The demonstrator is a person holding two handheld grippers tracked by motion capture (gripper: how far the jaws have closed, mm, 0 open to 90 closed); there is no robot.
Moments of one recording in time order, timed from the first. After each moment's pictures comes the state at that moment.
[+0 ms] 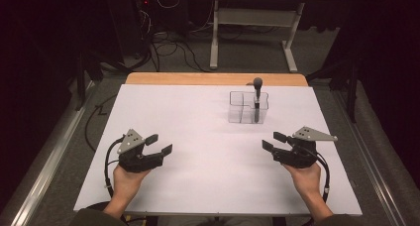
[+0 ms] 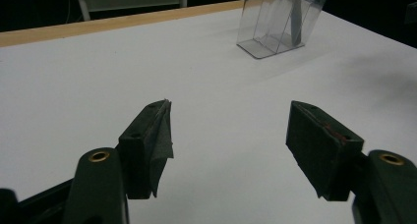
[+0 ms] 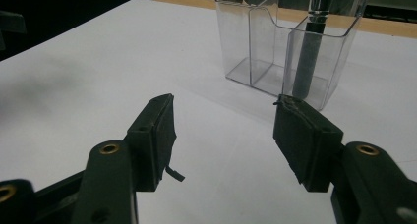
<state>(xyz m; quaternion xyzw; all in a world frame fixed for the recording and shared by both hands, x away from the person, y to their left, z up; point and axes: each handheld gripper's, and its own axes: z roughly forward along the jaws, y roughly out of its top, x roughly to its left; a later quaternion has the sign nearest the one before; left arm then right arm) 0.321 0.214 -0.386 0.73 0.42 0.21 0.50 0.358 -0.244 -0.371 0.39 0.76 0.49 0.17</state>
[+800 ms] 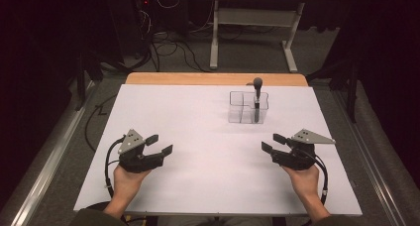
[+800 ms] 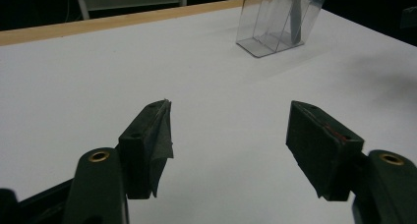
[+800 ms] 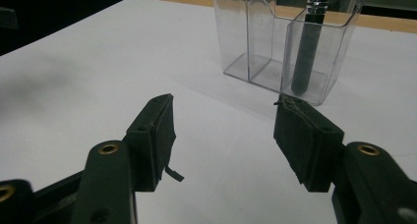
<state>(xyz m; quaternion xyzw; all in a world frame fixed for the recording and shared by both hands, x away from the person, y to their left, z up) 0.321 0.213 -0.386 0.73 0.42 0.21 0.50 0.357 -0.243 -0.380 0.40 0.76 0.49 0.18</state>
